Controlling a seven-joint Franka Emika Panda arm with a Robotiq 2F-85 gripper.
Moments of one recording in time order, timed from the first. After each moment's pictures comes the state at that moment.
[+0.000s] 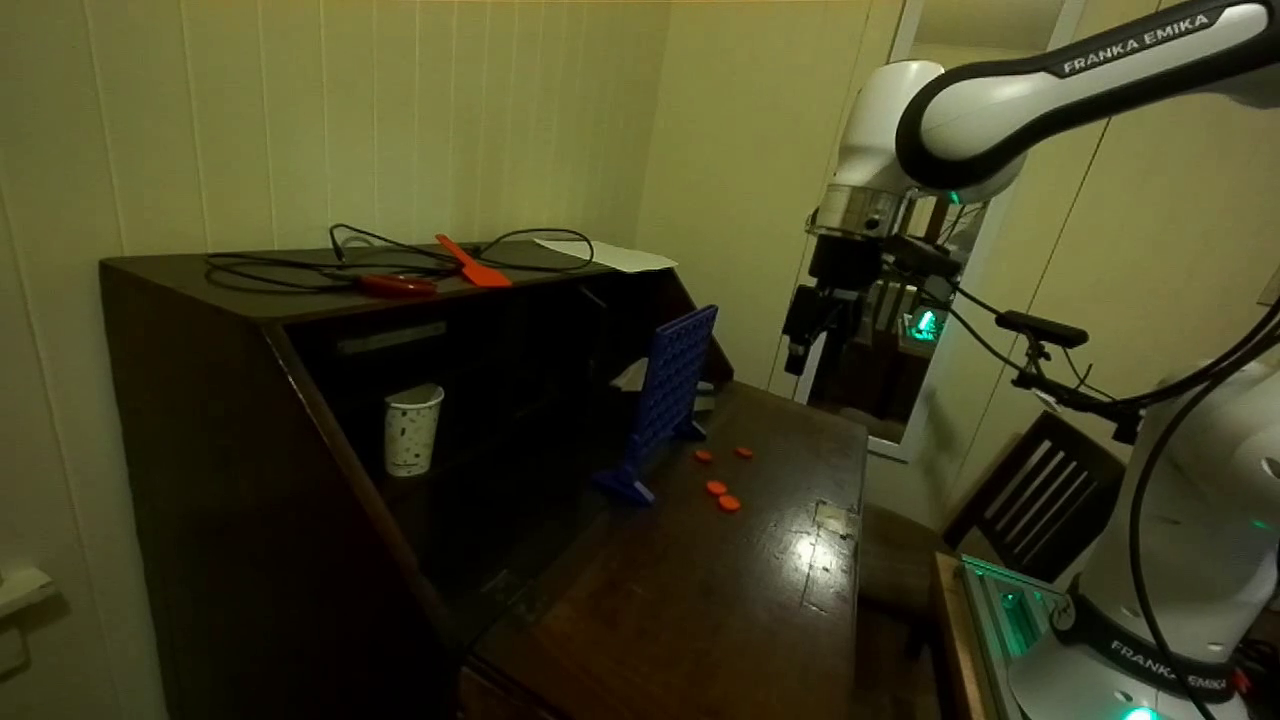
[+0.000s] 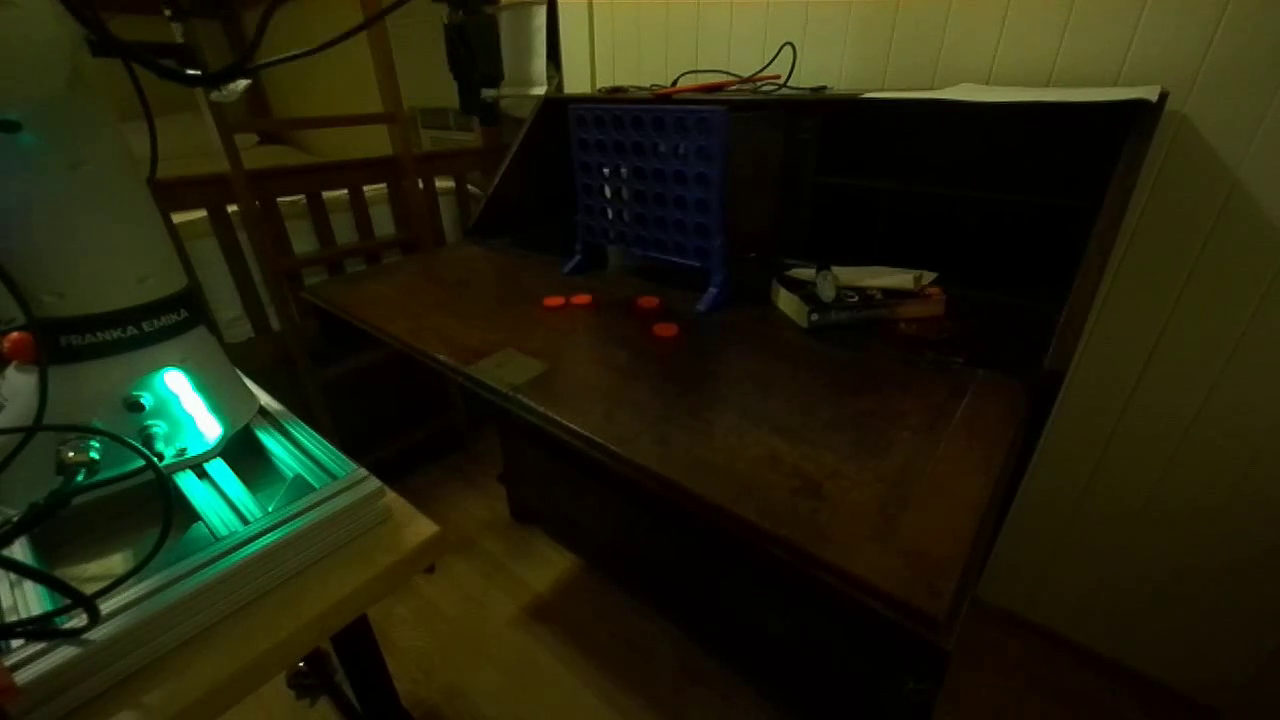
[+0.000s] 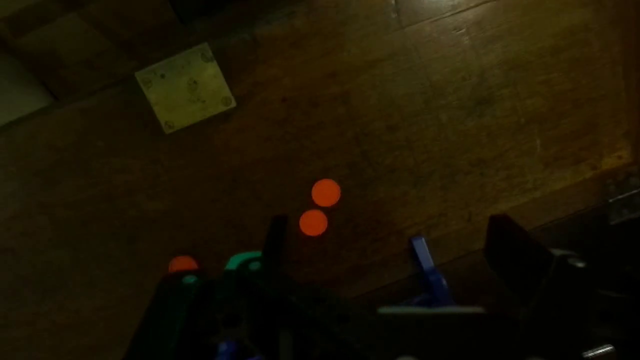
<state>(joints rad) -0.17 -0.55 -0.08 -2.62 0.01 2.09 0.16</state>
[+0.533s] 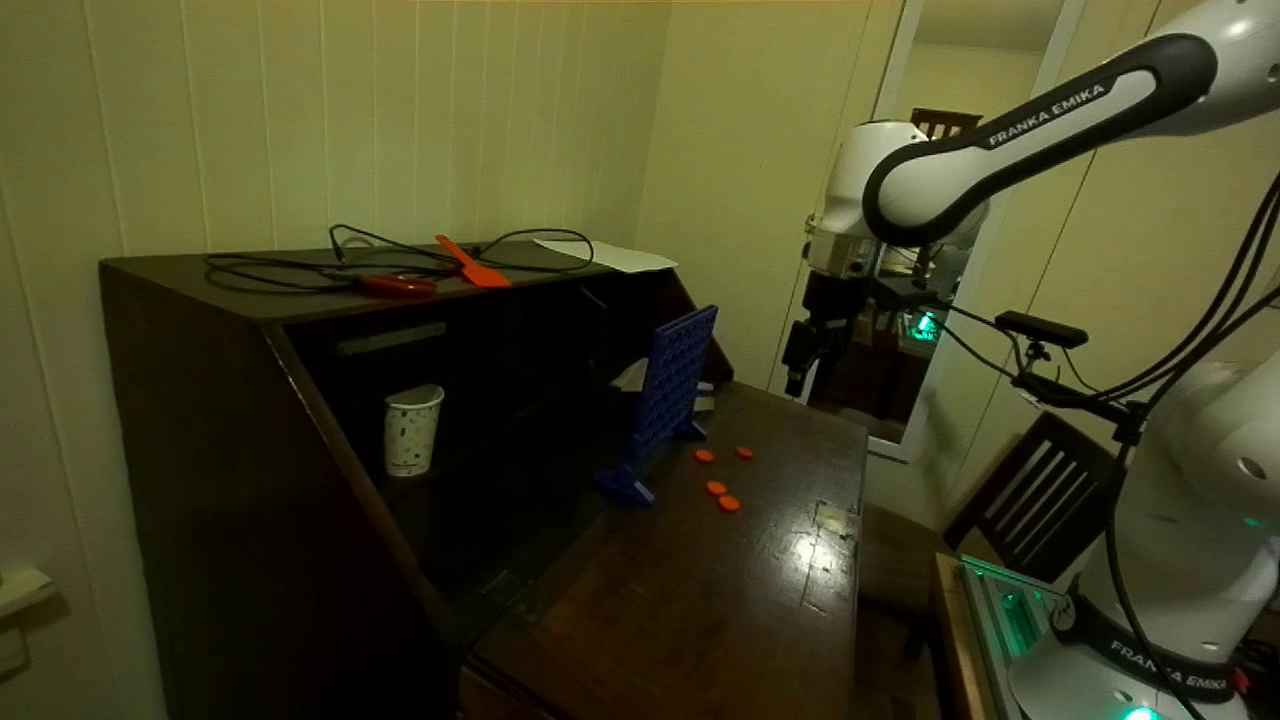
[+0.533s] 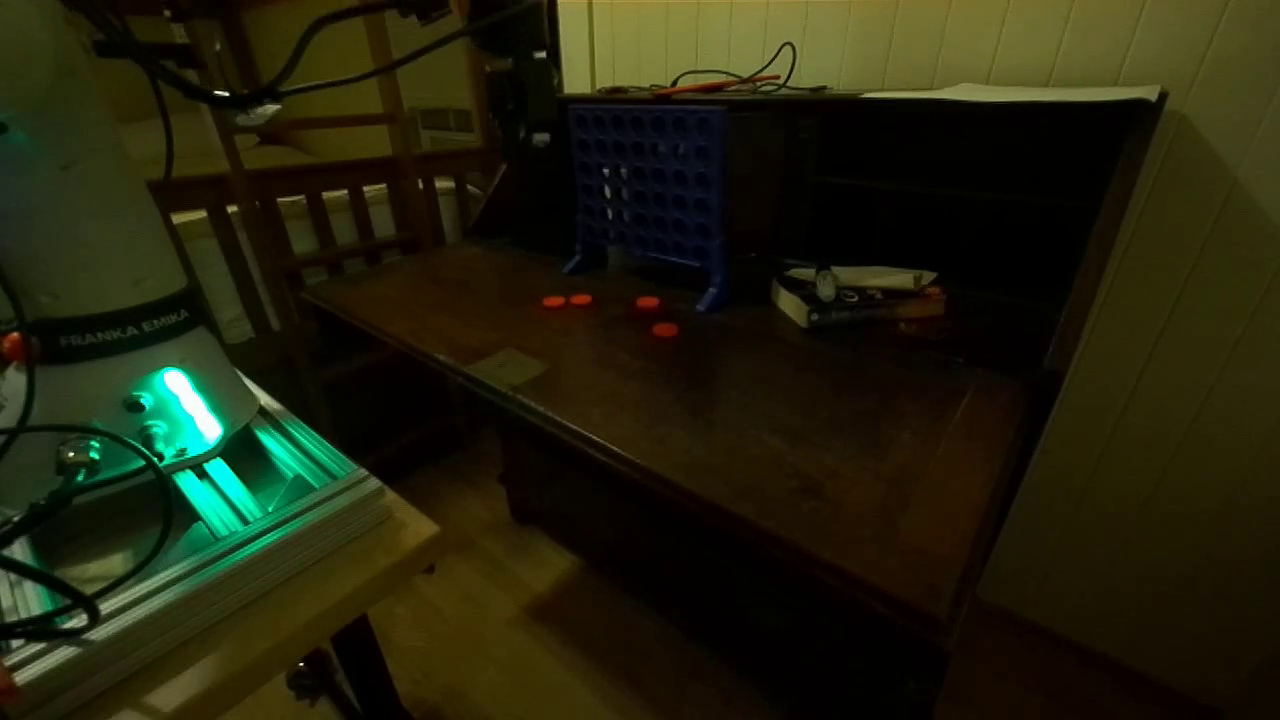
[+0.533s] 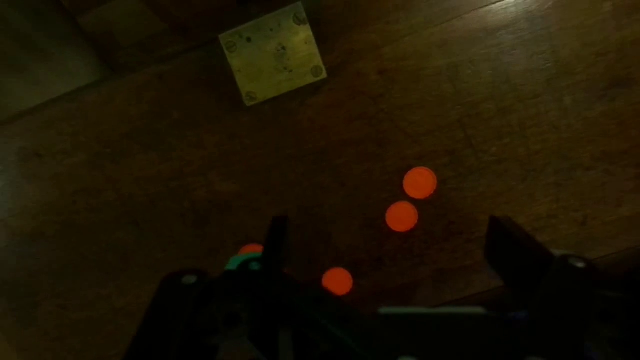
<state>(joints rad) -0.25 -0.41 -0.16 -2.63 -0.12 2.23 0.07</state>
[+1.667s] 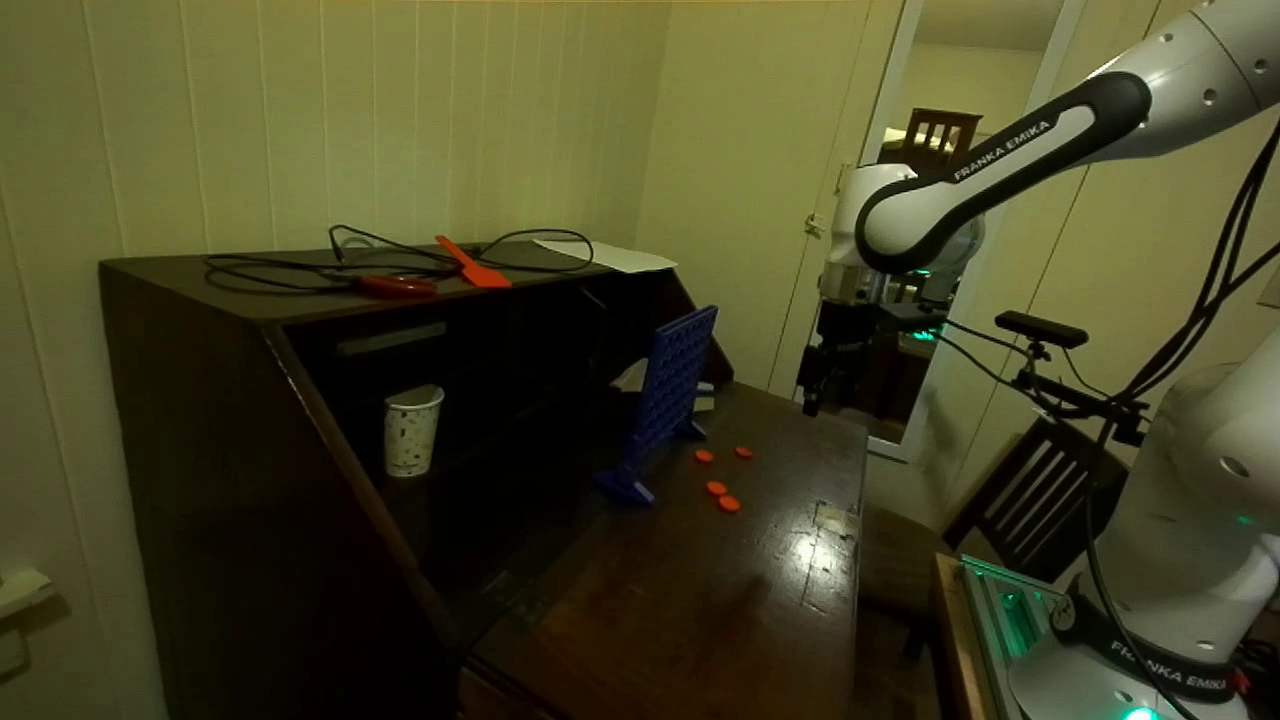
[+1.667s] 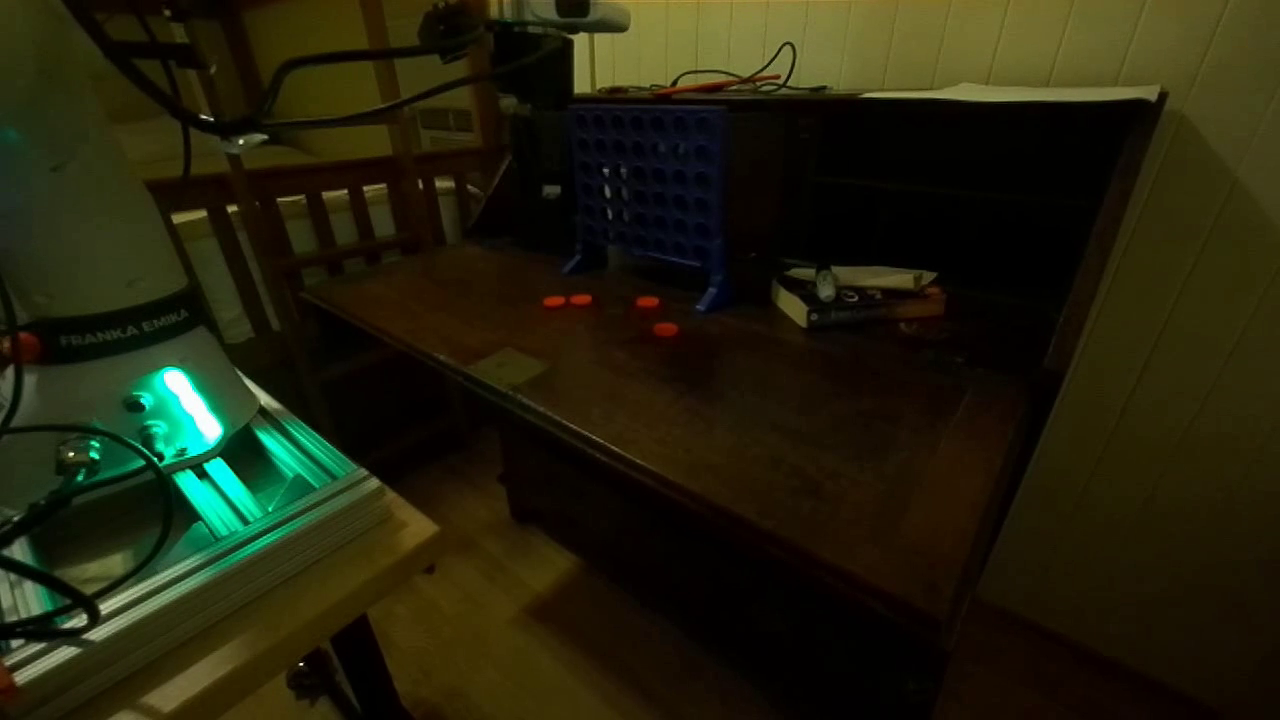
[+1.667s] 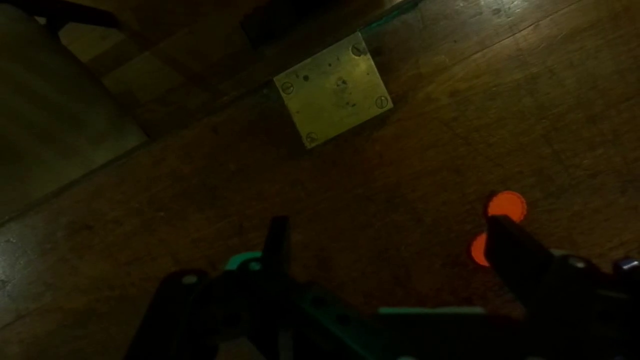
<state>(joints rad) -0.31 -0.31 -0.25 -2.62 -0.14 2.26 0.05</state>
